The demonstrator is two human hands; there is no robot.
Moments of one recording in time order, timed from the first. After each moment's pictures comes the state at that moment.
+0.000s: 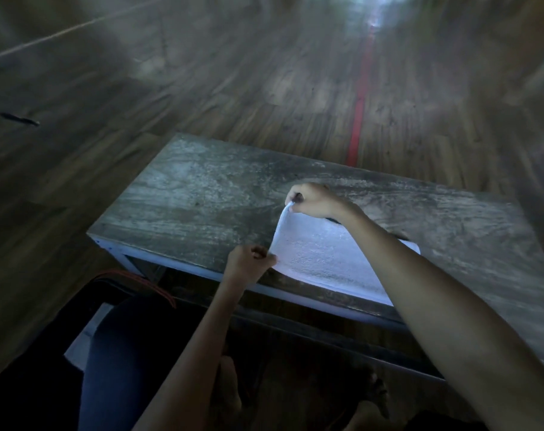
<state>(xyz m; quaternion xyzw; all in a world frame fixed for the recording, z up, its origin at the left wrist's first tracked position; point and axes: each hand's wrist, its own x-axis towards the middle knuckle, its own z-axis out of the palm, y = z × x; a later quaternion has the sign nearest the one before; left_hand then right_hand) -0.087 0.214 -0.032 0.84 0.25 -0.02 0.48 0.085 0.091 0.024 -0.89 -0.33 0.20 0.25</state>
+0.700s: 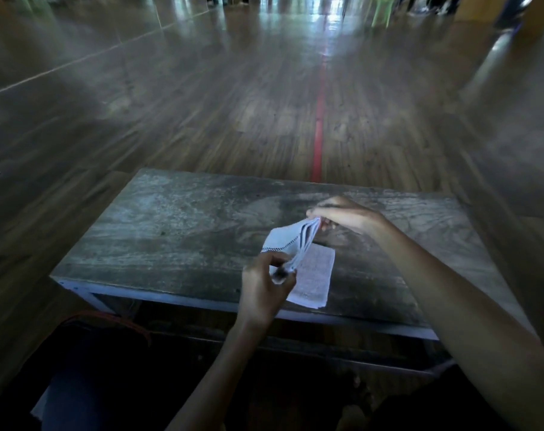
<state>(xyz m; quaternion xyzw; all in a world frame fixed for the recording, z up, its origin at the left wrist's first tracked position) -0.102 0.114 0.002 0.85 0.03 0.24 0.47 0.081 -0.043 0.057 -0.87 -0.20 0.24 0.39</state>
